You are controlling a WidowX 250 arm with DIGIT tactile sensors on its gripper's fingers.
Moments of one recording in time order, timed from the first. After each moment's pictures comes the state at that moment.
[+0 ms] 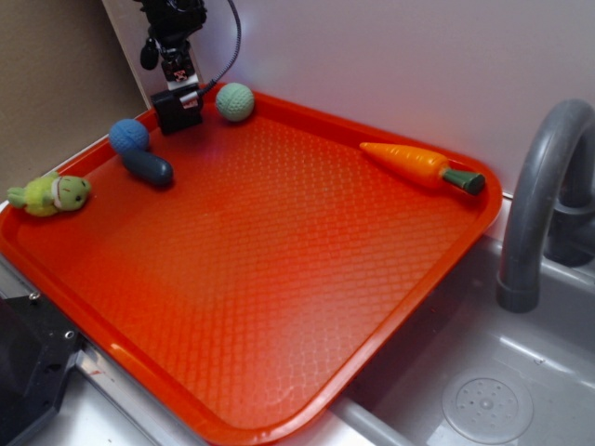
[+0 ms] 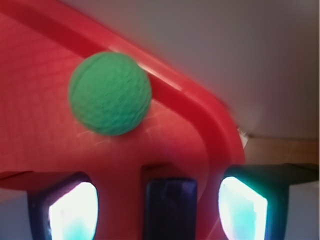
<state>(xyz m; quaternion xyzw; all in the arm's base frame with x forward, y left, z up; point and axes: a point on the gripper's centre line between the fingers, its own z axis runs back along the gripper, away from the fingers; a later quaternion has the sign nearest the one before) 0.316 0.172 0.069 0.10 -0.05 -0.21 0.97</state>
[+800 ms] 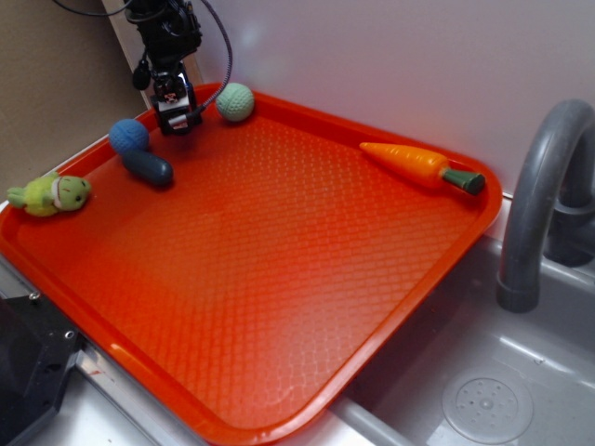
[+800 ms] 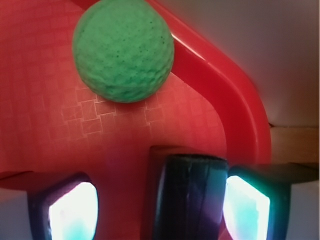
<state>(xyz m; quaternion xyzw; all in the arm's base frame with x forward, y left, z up) 0.299 0.175 0.054 0.10 -0.02 -0.24 0.97</state>
